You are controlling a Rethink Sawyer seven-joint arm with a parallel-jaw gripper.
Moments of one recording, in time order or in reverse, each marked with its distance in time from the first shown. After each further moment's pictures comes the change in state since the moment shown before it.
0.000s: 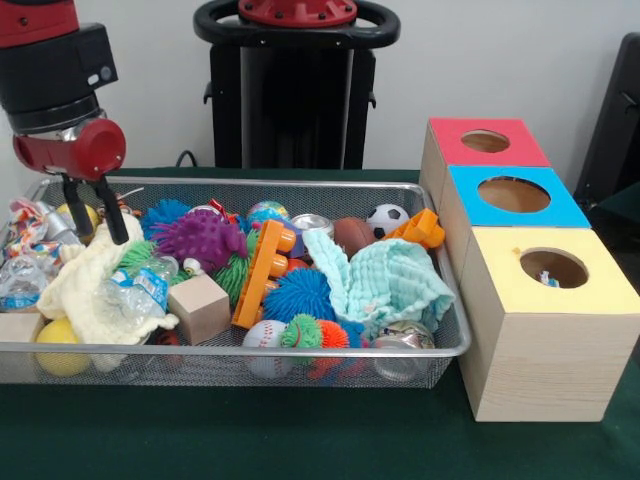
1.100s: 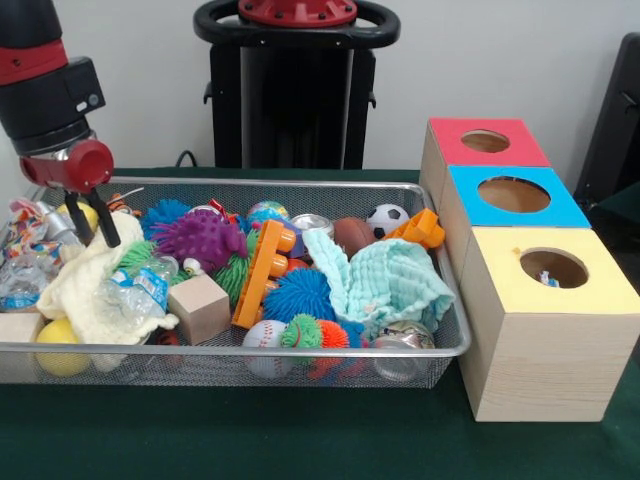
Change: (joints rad) arm -0.168 0.099 0.043 0.086 -0.101 -0.073 0.000
